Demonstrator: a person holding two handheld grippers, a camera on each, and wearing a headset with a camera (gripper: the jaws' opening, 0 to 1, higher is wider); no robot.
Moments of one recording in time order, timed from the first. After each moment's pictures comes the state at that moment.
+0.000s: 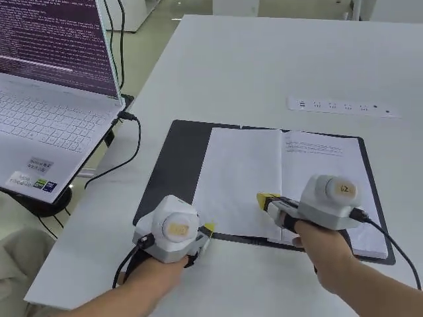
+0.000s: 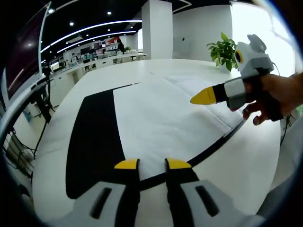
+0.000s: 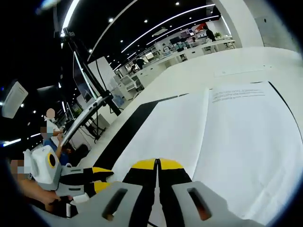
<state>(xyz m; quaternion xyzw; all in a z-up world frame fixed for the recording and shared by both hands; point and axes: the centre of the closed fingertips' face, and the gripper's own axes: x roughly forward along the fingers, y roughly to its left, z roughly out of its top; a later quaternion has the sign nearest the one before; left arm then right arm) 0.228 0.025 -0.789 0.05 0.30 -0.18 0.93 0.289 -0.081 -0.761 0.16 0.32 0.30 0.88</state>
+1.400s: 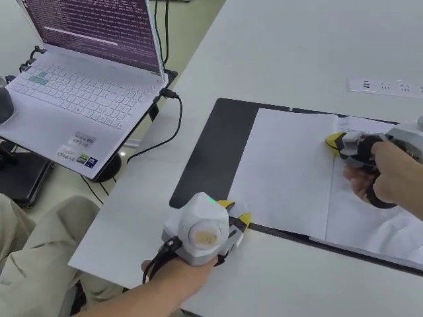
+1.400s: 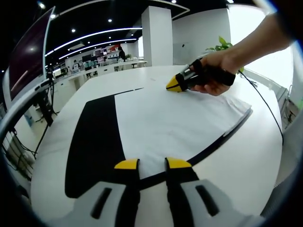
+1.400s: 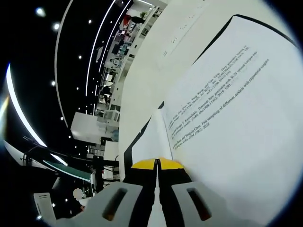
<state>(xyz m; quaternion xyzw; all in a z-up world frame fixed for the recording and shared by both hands) 0.229 0.028 -0.792 0.06 0.27 -0.18 0.94 0.411 -0.101 -0.768 0.48 0.41 0.15 0.76</state>
